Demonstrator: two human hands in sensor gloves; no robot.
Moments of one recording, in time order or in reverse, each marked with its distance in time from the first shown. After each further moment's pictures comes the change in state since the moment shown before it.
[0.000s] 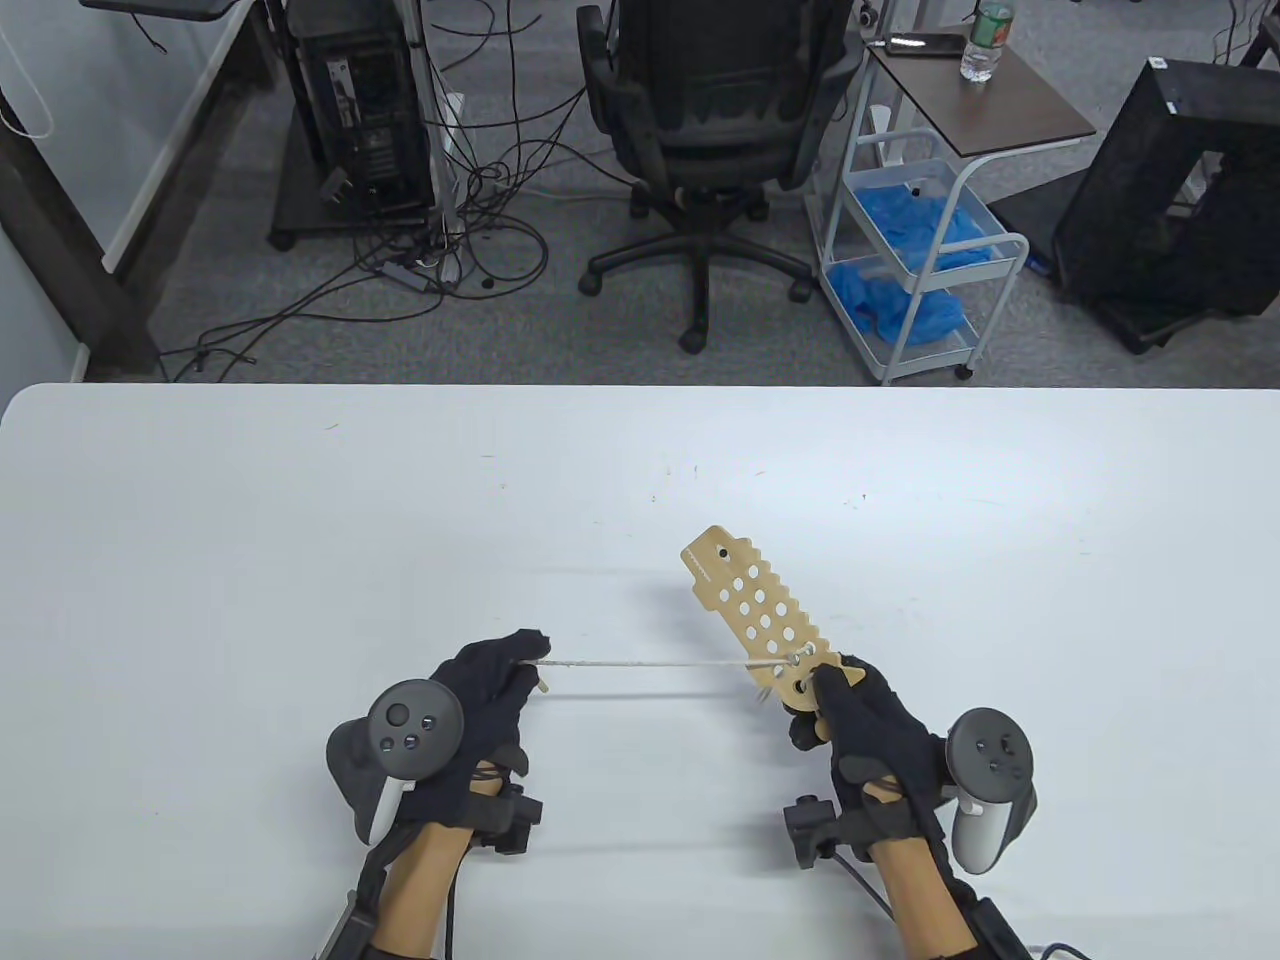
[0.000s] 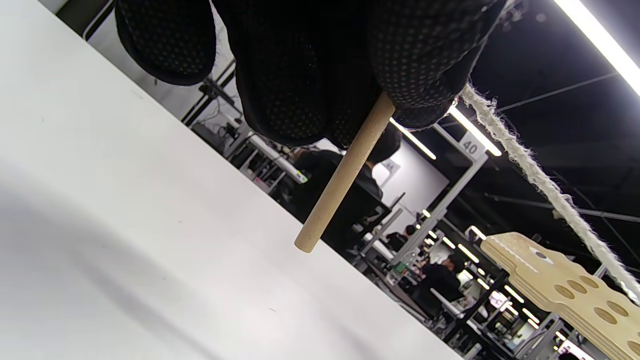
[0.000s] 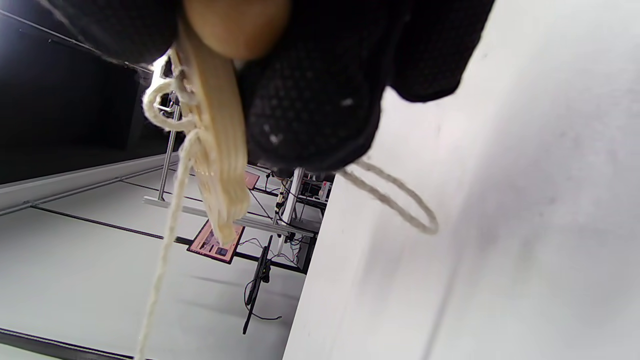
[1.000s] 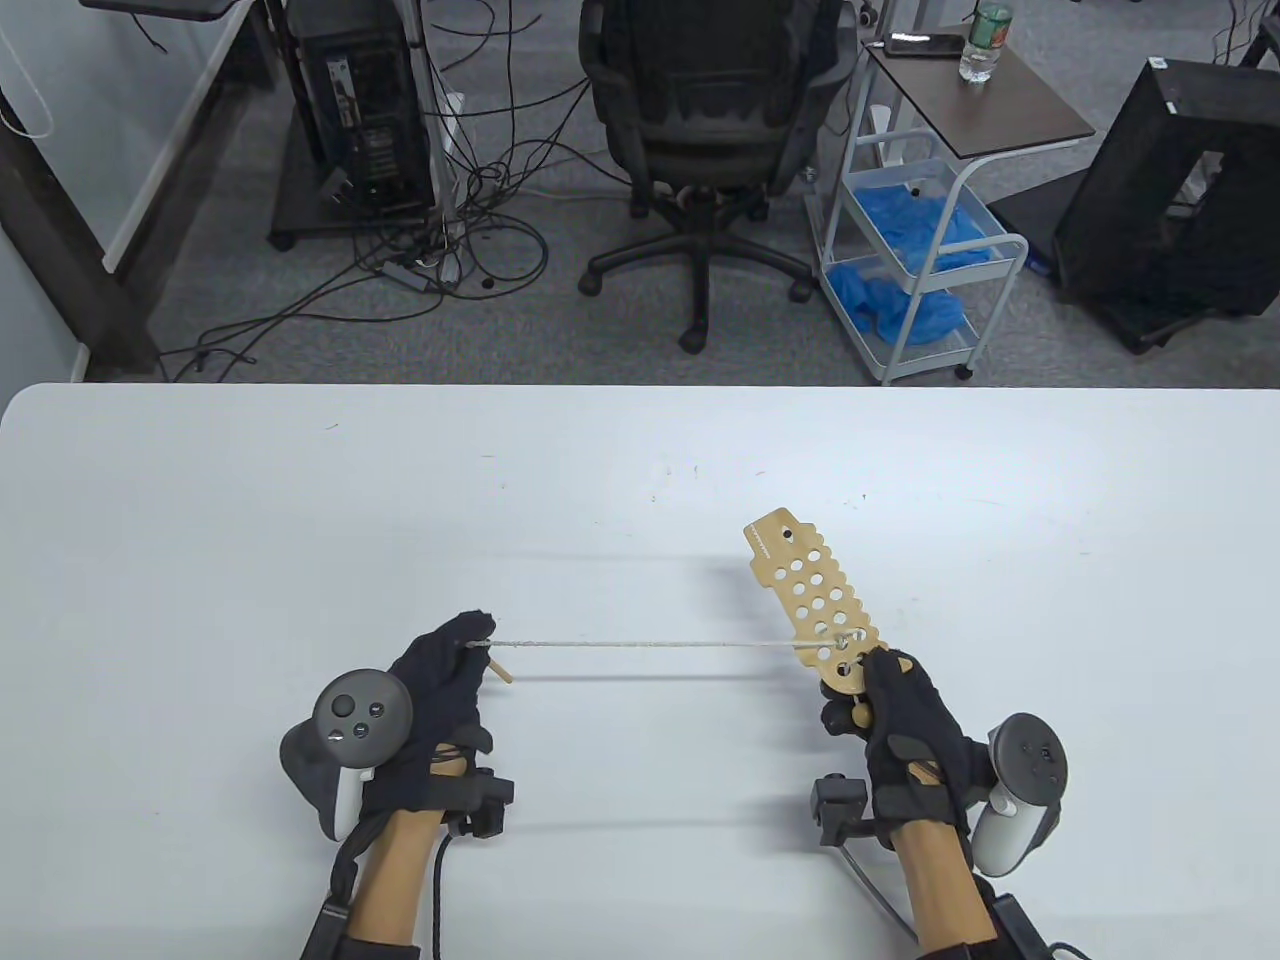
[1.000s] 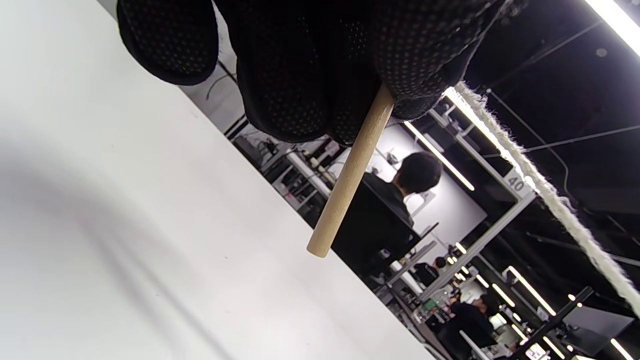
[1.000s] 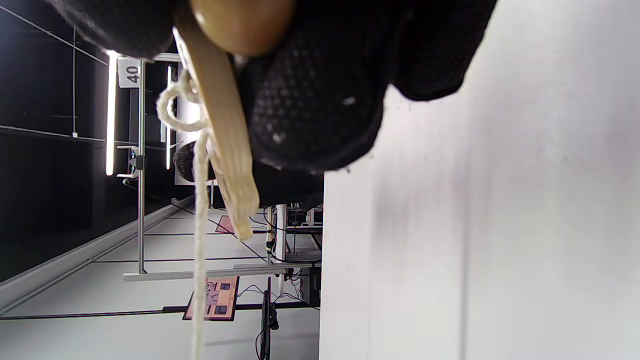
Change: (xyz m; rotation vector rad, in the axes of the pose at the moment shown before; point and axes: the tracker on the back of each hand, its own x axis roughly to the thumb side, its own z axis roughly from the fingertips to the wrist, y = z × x) left_hand -0.029 0.015 -0.008 0.059 0.139 0.074; right_hand -0.013 -0.022 -0.006 -0.089 0.157 -0.208
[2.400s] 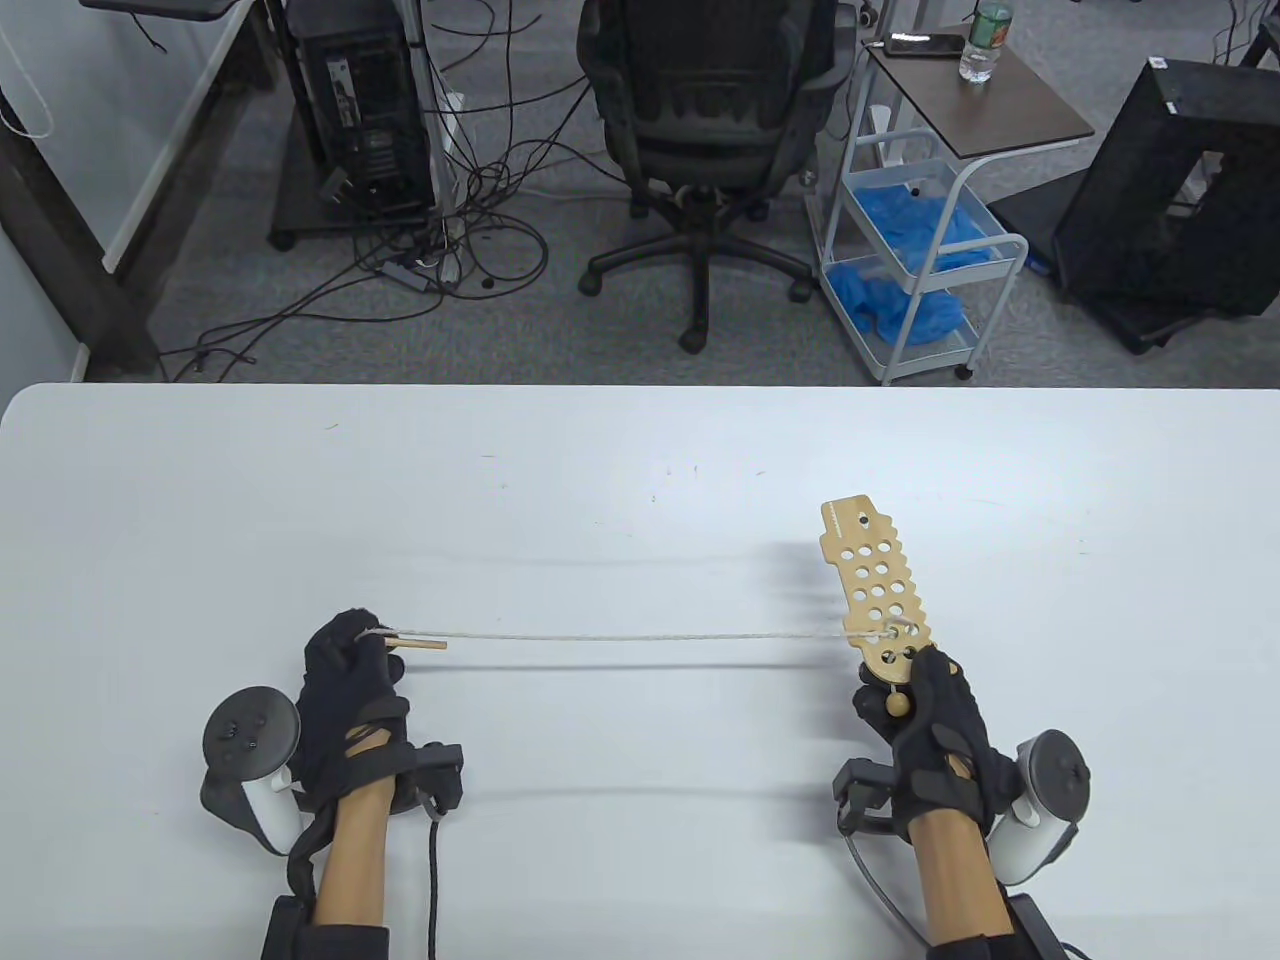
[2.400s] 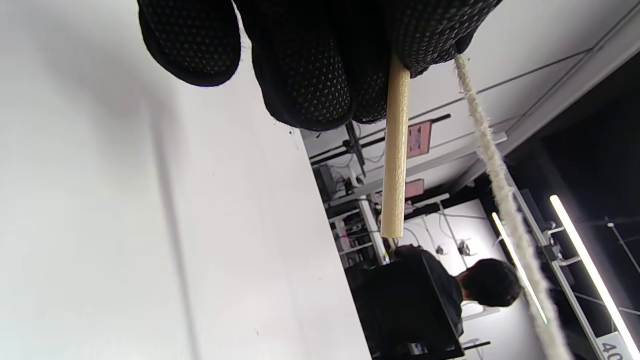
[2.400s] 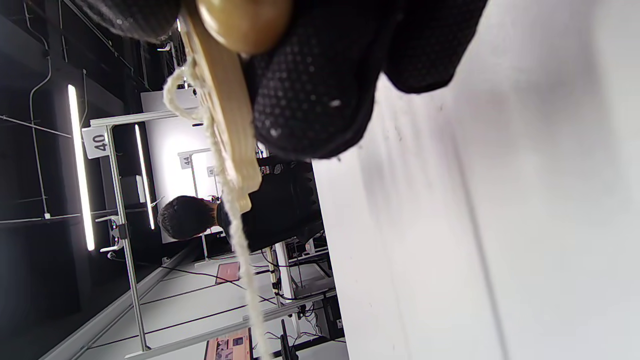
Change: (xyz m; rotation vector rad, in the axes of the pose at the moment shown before) left_hand -0.062 0.022 -0.008 0.127 0.346 0.347; right_hand -0.004 -0.016 0.001 -0.091 0.117 -0.184
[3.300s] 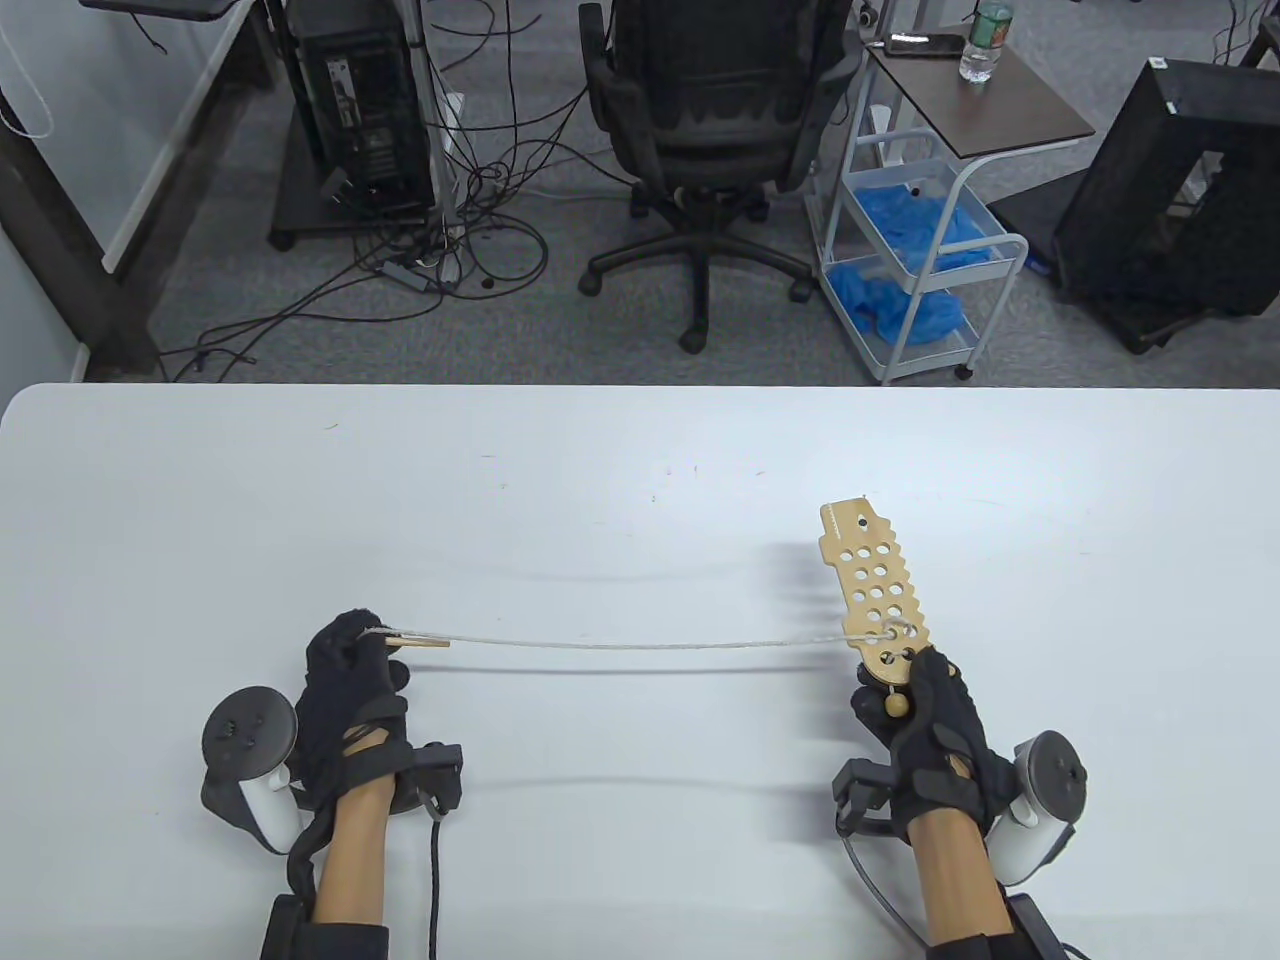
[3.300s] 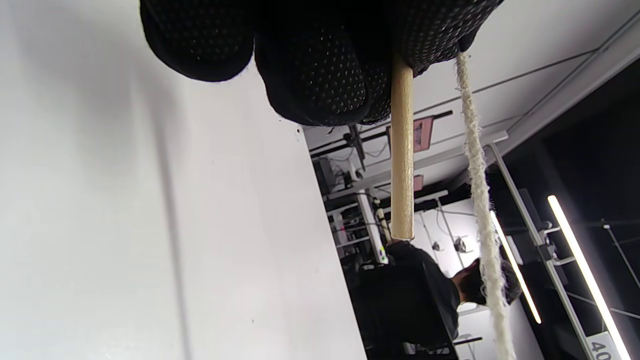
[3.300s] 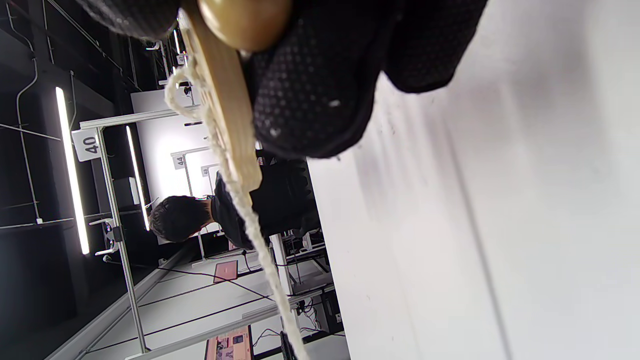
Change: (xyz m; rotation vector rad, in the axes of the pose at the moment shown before) left_hand 0.001 -0.002 0.000 -0.026 0.002 0.024; right_hand 0.001 0.004 0.004 0.013 0.025 -0.014
